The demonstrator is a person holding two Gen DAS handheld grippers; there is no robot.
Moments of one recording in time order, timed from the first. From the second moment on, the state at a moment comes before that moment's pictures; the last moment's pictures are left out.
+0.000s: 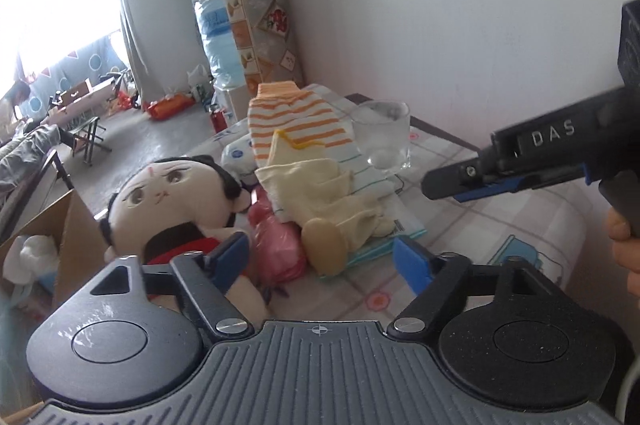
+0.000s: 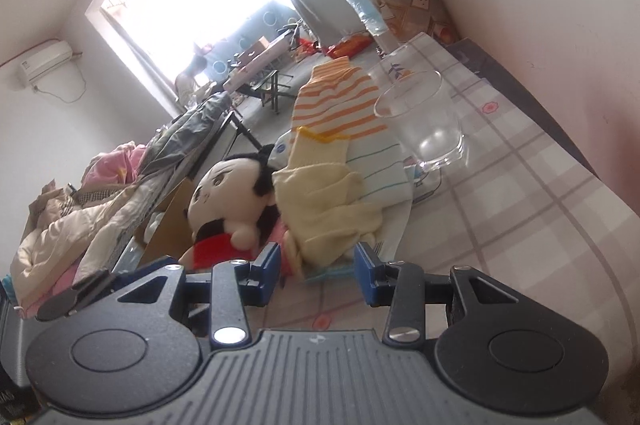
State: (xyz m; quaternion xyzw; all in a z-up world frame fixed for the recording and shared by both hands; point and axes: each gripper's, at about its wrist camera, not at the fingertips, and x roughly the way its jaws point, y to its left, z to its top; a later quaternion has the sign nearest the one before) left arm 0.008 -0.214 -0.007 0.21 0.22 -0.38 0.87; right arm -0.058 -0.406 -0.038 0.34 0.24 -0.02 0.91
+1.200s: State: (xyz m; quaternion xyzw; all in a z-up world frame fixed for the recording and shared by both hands) left arm 0.063 -0.257 -0.046 0.23 0.33 -0.36 0.84; right arm -0.026 -0.427 -0.071 0.37 0.24 -0.02 0.90
